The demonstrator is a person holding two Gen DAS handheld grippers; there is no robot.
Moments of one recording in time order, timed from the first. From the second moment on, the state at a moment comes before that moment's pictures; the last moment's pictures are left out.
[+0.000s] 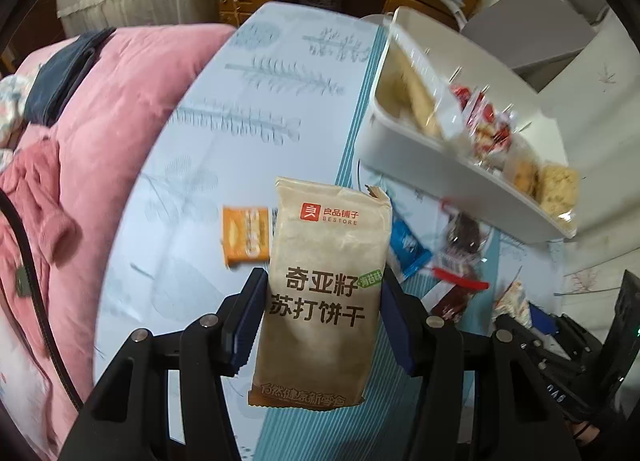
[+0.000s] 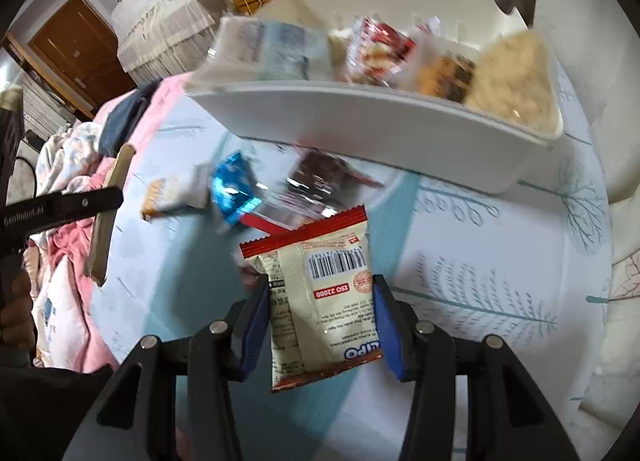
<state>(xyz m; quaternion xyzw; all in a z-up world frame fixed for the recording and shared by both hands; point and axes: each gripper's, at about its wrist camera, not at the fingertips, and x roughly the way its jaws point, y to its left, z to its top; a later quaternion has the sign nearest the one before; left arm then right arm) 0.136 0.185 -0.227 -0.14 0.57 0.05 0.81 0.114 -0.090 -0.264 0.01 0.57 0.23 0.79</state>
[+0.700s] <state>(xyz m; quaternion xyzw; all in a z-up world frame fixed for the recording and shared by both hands) 0.250 0.143 -0.101 -0.10 0.50 -0.08 0.86 0.168 -0.078 -0.152 0.01 0.44 0.20 0.88</state>
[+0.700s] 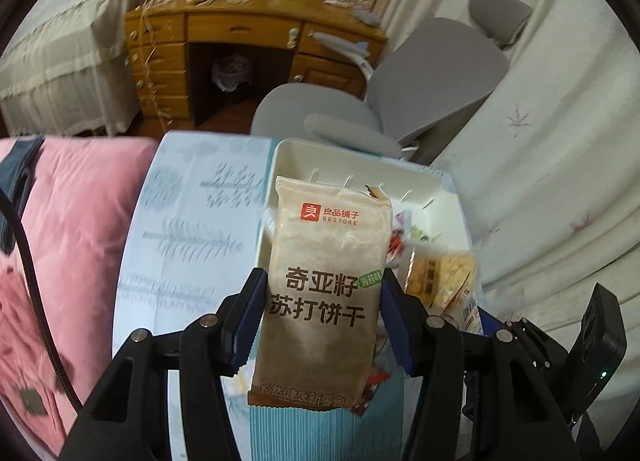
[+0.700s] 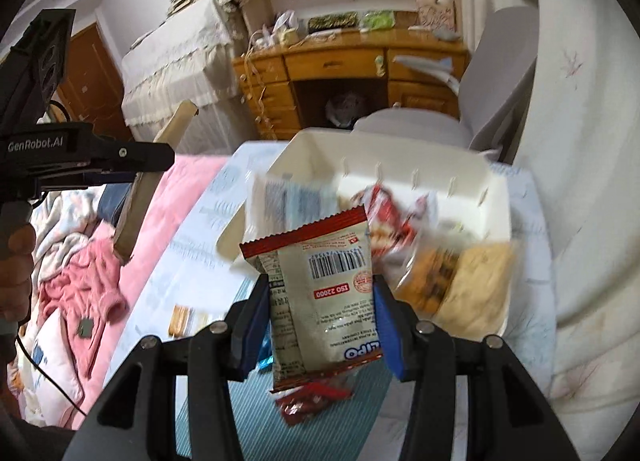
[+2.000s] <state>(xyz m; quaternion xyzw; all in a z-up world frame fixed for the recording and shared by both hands) 0.203 0.067 -0.178 -0.17 0.54 0.01 0.83 0.199 -0.158 -0.198 0.07 0.51 0.23 0.83</state>
